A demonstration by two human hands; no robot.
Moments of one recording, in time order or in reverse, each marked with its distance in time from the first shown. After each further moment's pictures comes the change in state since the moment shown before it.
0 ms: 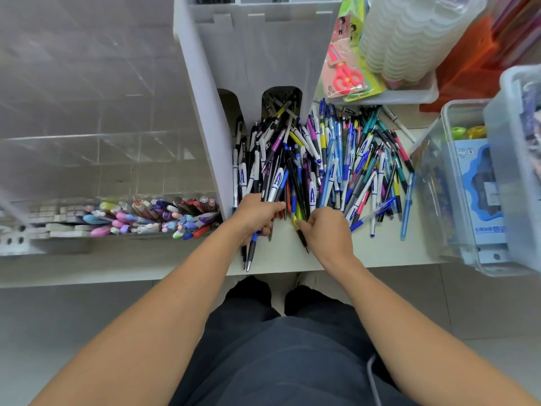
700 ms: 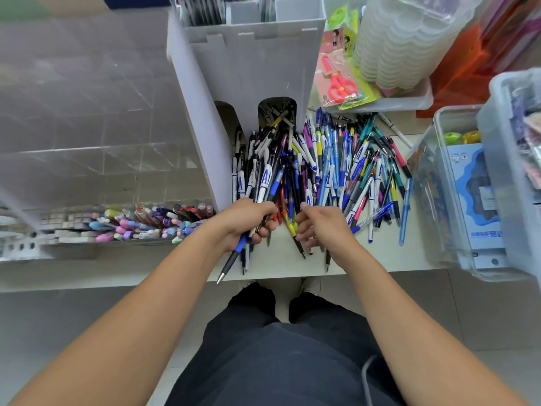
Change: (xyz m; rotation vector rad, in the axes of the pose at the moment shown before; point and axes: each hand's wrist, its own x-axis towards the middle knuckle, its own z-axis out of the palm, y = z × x) left_hand -0.052 0.034 -0.016 -0.003 -0.159 -0.064; right_hand 0.005 -0.005 -0.034 0.818 -0.331 0.274
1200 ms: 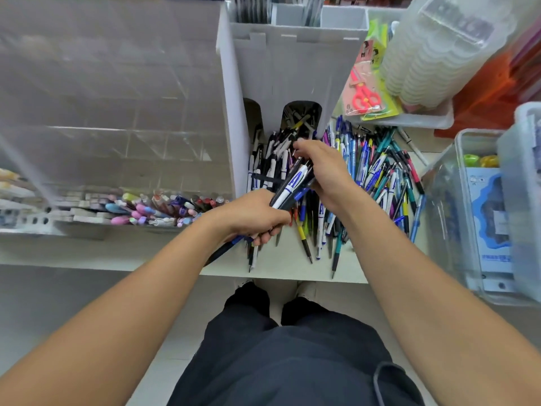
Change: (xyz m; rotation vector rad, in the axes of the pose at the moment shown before) left_hand -0.032 0.013 -0.017 0.453 -0.083 0.210; right_hand 0.029 -0.100 0.032 0.122 -0.034 -0.264
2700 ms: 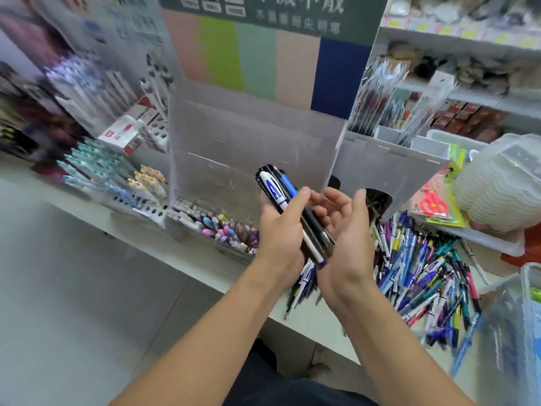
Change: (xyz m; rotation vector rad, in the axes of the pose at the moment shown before) left_hand -0.093 0.044 -0.006 -1.521 0.772 0.603; right_hand -0.144 -0.070 0.095 0.443 -0.184 -0.085
